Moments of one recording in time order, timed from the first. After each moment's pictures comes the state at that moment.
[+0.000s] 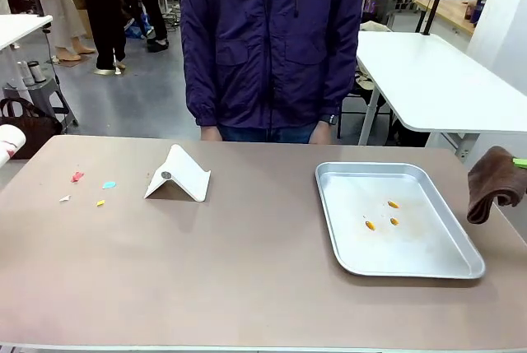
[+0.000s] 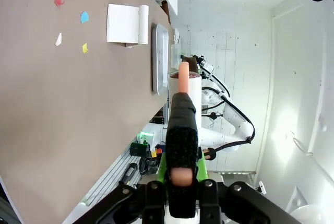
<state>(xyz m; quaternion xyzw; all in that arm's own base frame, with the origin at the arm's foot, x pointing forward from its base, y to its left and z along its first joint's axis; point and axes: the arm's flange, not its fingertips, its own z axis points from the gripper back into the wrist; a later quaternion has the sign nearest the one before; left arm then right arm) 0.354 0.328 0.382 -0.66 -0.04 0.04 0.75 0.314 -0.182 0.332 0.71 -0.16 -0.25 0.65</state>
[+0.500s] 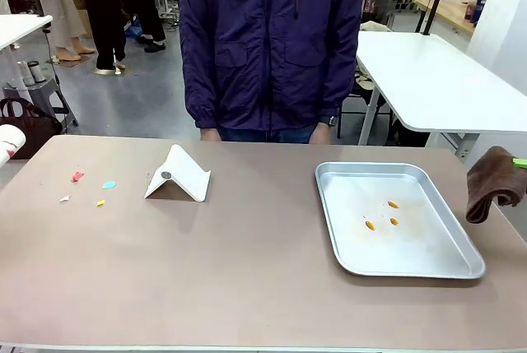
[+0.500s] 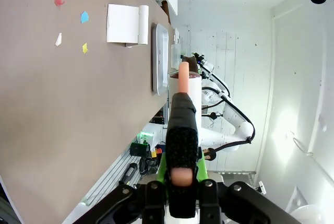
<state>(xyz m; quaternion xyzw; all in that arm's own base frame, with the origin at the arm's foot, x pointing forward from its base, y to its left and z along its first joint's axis) 0.354 0.328 0.382 -0.66 -0.04 0.04 0.75 0.314 -0.182 0.332 0.71 -0.16 -0.25 0.65</state>
